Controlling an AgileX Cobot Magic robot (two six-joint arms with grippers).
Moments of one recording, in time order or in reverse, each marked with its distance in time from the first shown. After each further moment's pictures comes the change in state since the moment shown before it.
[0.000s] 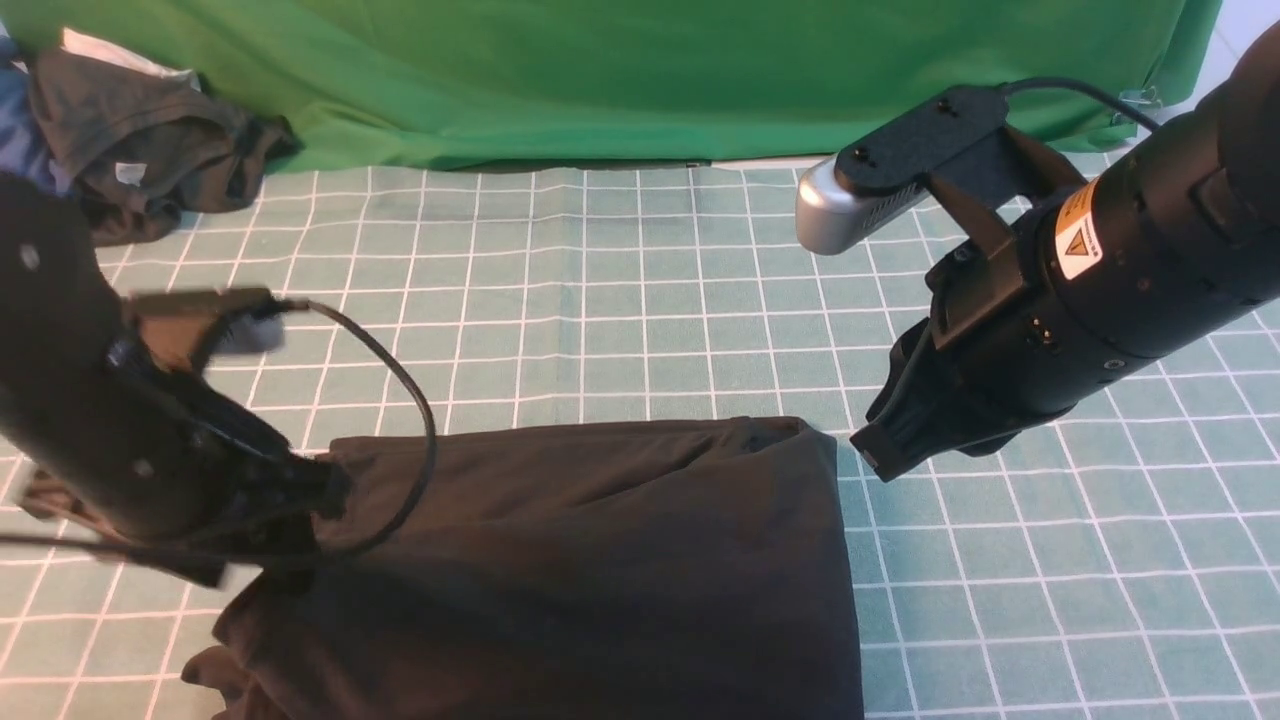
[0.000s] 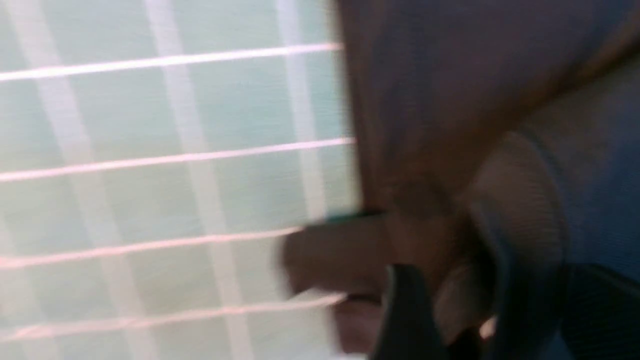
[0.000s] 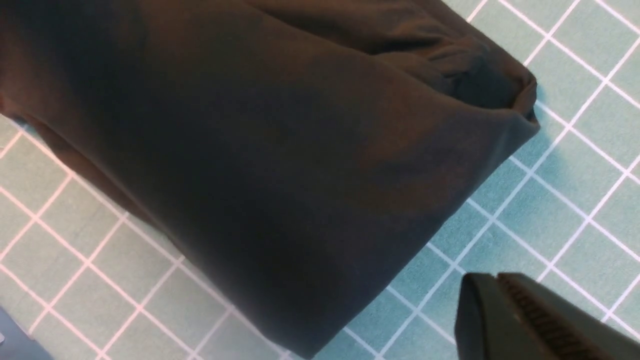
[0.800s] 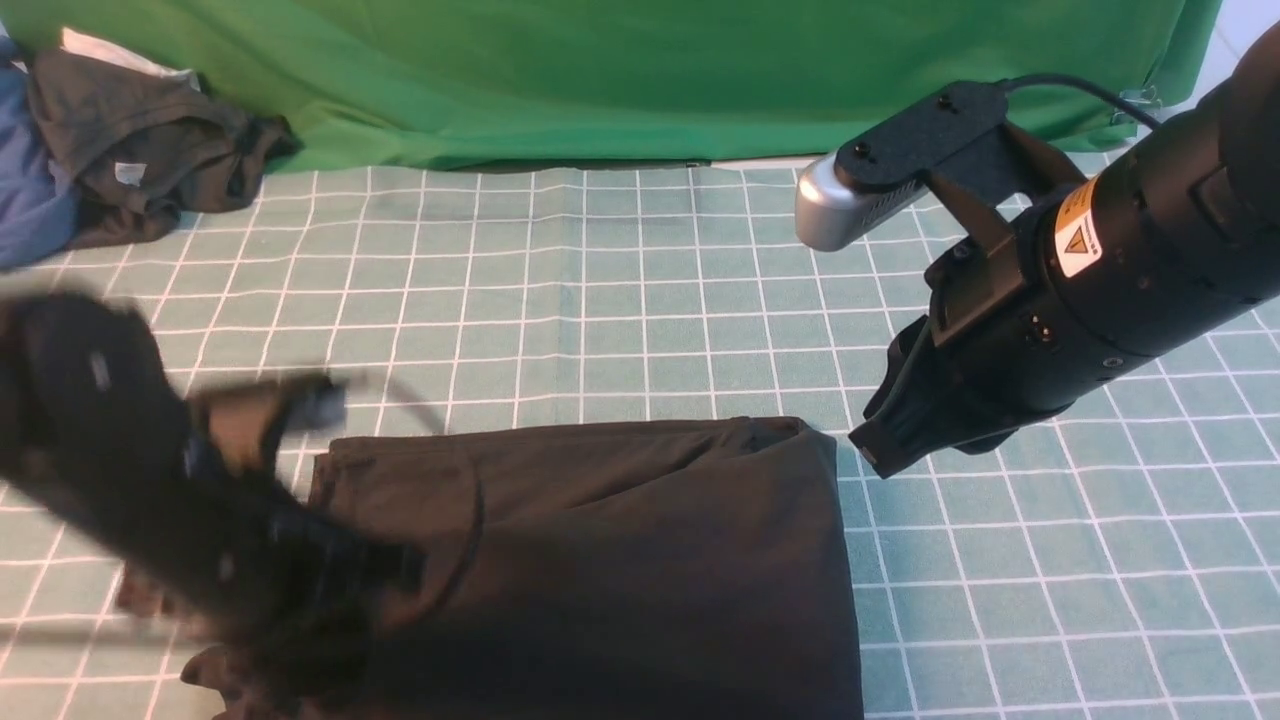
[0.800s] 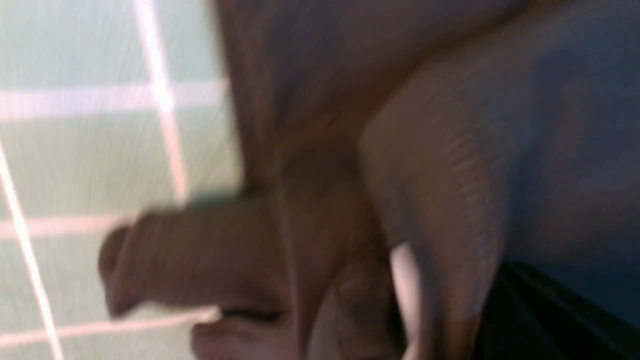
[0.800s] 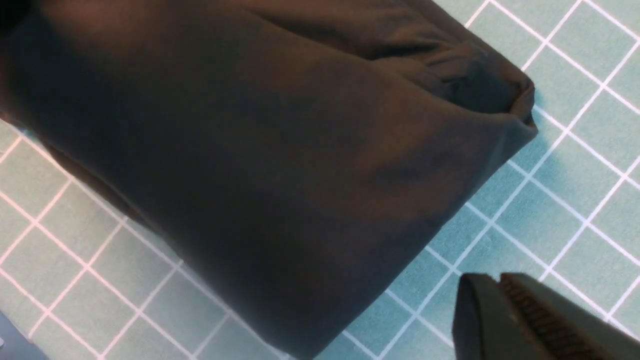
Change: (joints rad) right arm 0.000 0.000 0.000 0.000 -0.007 0.000; left arm -0.080 0.002 0.289 -0.216 -0.288 0.022
